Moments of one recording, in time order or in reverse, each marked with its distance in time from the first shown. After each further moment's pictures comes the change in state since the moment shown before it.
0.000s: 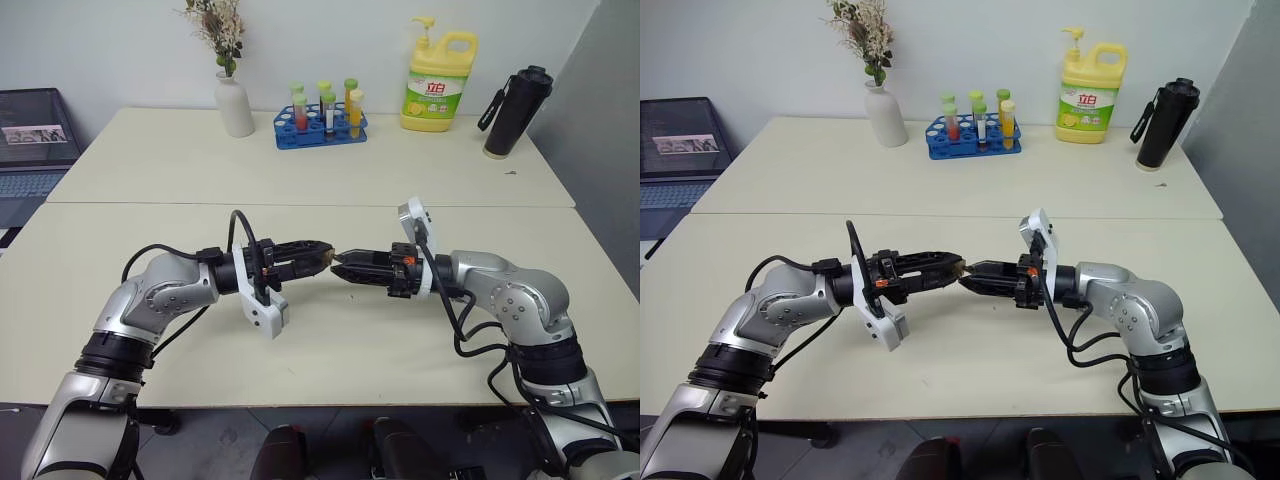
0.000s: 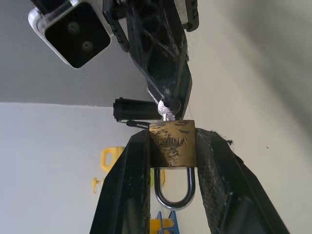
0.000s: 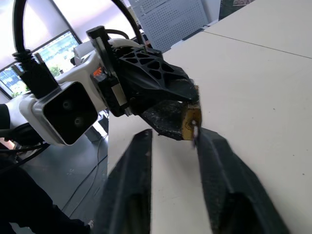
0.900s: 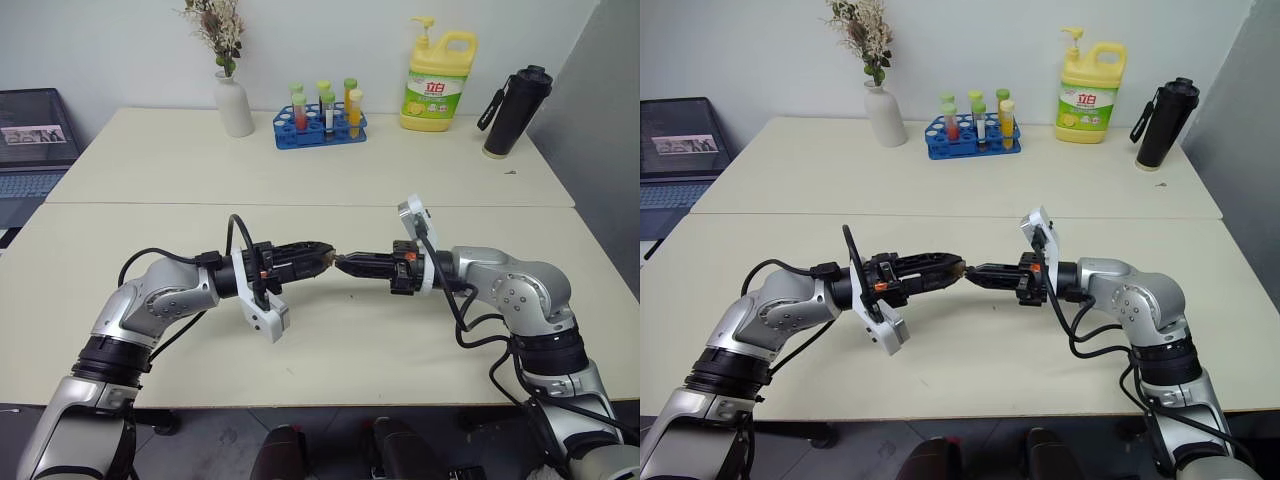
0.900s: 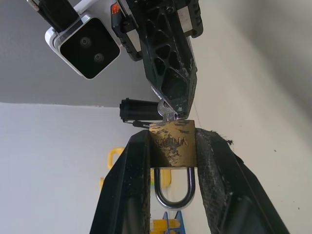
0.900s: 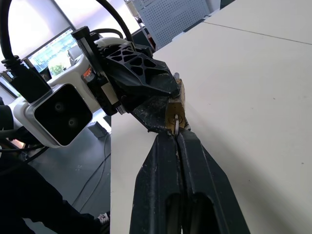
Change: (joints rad) left arm 0.023 0.009 -0.001 -0.034 0.034 0.027 0.062; right arm -0.040 -0.013 0.002 0.034 0.005 0.037 0.035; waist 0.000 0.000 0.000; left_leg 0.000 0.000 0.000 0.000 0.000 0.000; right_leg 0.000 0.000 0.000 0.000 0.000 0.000
